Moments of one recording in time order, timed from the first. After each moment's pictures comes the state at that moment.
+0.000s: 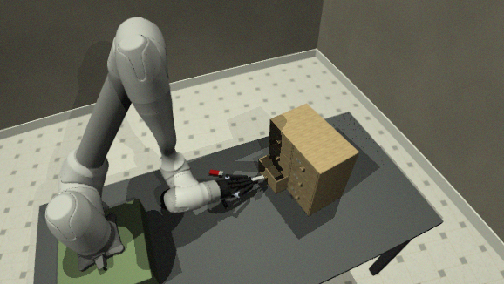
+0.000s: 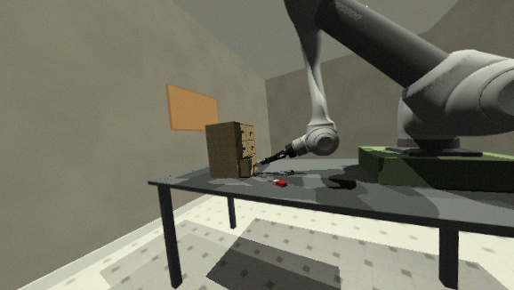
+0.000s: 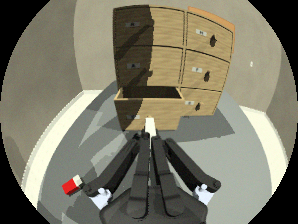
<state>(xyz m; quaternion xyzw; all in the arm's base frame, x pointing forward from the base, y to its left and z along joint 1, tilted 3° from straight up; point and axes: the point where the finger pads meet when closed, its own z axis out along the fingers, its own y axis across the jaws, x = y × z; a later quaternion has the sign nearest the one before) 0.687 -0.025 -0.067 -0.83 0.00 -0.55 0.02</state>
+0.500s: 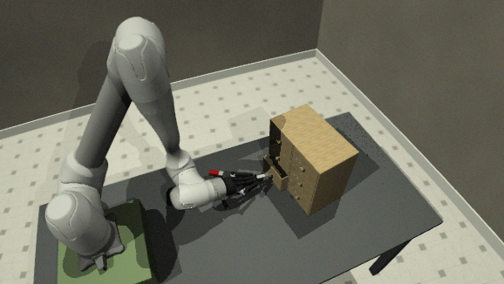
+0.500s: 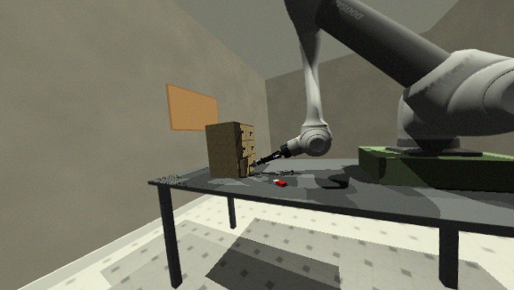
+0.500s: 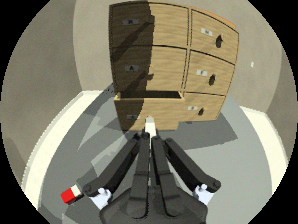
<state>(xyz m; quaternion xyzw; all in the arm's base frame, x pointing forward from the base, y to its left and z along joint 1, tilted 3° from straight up) 0.713 -0.024 -0.069 -0.83 0.00 -0.55 0.02</state>
